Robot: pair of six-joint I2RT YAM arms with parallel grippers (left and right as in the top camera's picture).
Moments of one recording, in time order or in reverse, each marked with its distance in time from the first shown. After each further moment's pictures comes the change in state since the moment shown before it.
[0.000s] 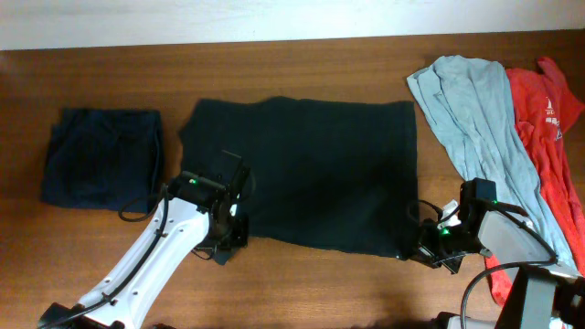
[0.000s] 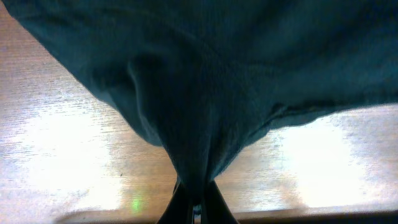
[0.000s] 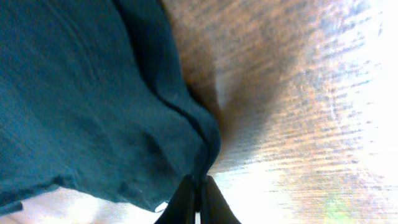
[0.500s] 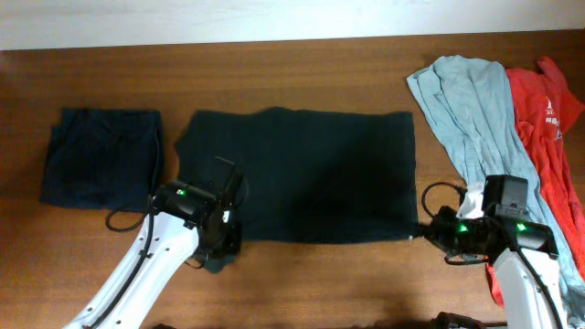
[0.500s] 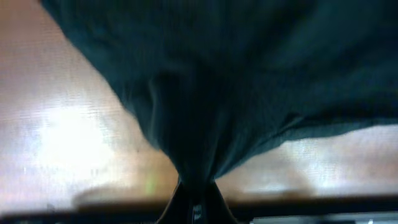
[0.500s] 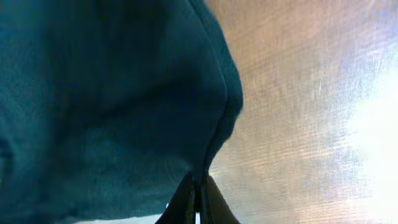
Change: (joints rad) left arm 0.000 -0.101 0.000 -0.066 -0.032 0.007; right arm 0.000 -0.397 0.087 -0.085 0.038 0.000
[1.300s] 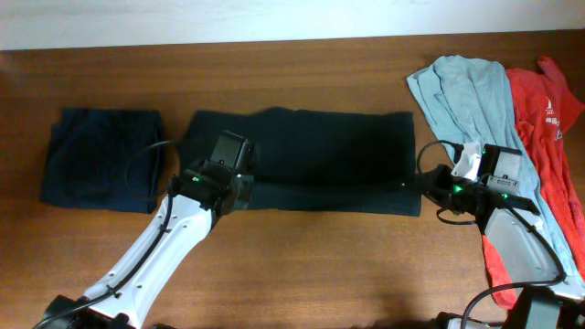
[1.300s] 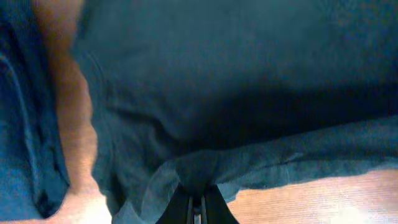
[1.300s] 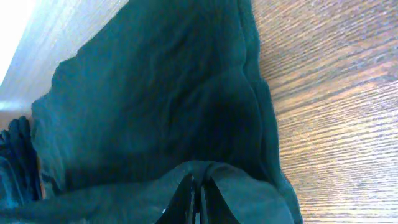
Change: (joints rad) left arm 0.000 0.126 0.000 0.563 -0.273 0.232; right arm 0.000 0.327 0.001 0.599 -0.174 0.057
